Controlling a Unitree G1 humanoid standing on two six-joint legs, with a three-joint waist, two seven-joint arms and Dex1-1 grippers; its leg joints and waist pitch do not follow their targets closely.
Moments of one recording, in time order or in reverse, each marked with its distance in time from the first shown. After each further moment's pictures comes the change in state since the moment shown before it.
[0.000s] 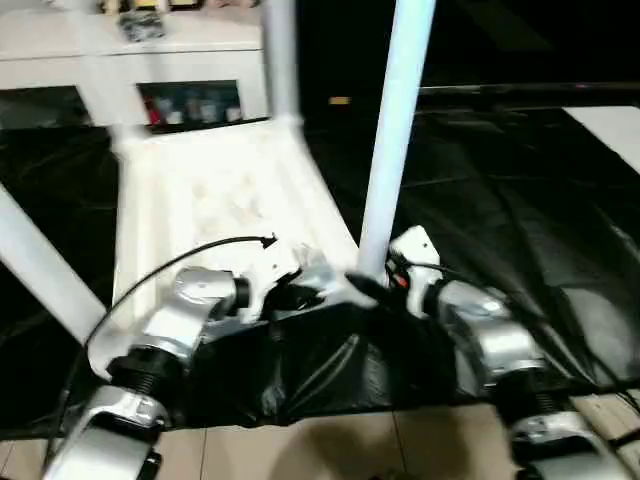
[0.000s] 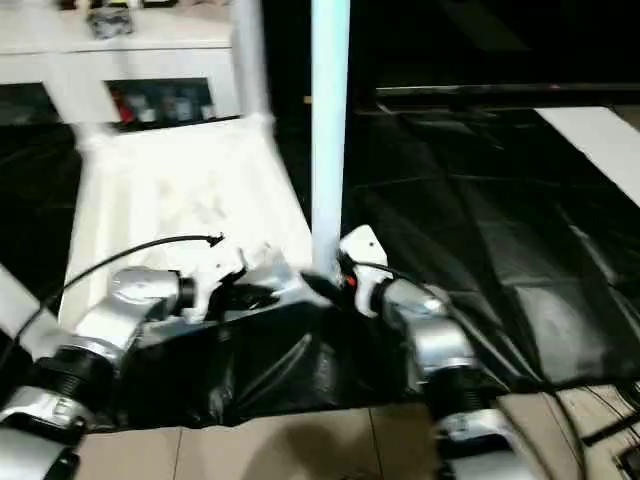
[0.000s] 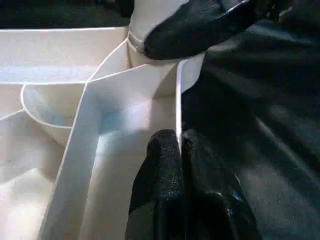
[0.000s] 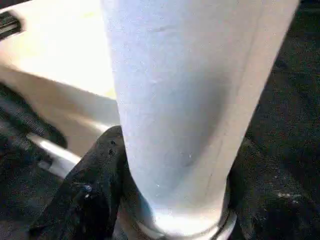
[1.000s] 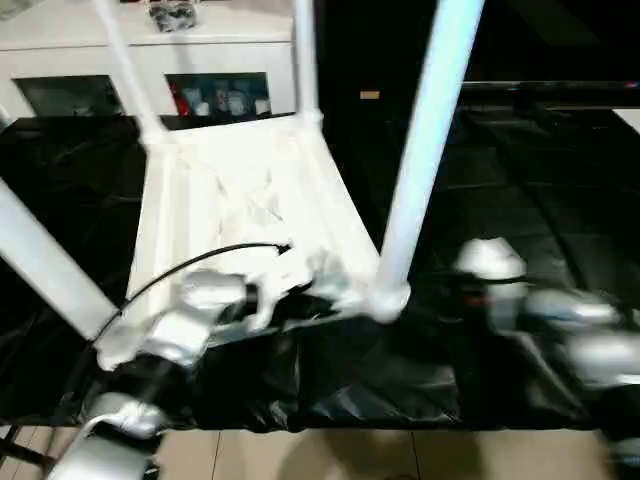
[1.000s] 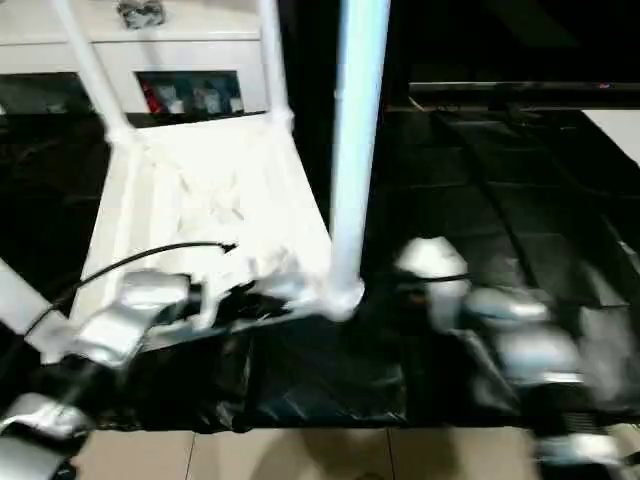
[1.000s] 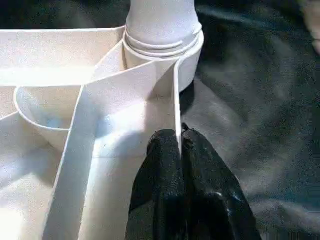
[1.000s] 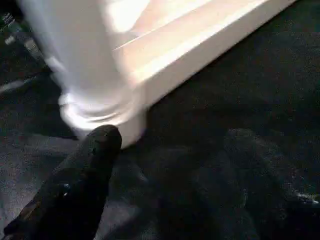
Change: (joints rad) left arm 0.039 0.051 -0.068 -0.081 -0.046 -0.071 -0.232; right arm 0.126 -0.495 -0.102 -0.183 0.171 0.106 0.529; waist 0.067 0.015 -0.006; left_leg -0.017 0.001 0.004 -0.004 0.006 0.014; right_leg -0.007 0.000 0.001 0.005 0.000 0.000
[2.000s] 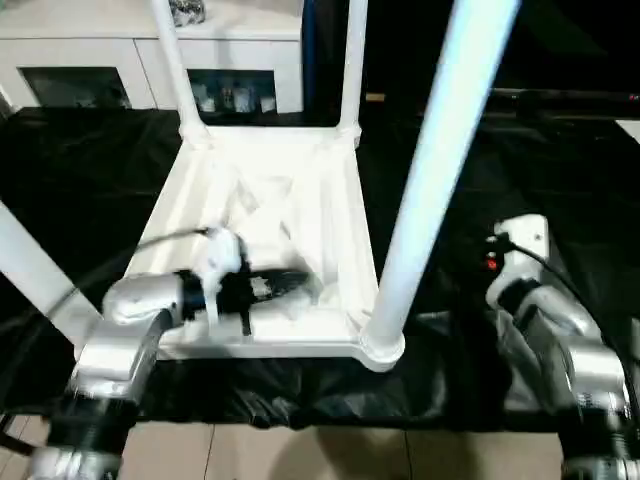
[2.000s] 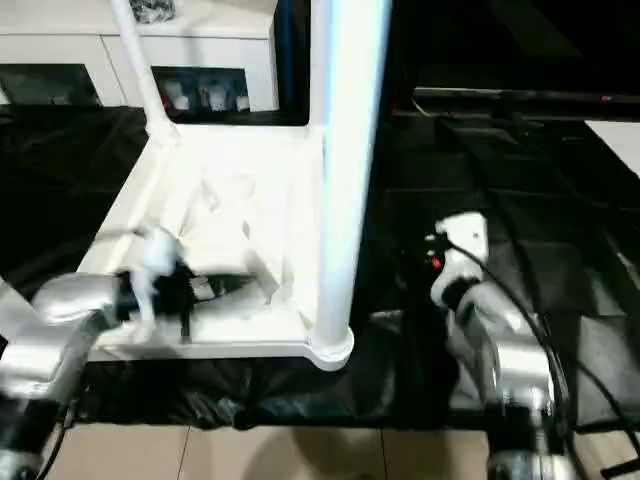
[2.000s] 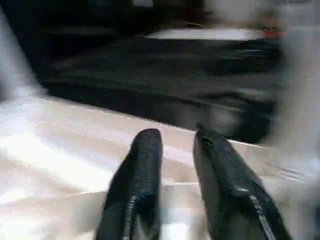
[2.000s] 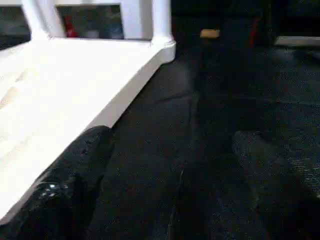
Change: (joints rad) left arm 0.217 -0.004 0.326 -0.369 -0.163 0.013 0.332; right arm 0.109 0.367 -0.147 -0.274 0.002 0.051 -0.723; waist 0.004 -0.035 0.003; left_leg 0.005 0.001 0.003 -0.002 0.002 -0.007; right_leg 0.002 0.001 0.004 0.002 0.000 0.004
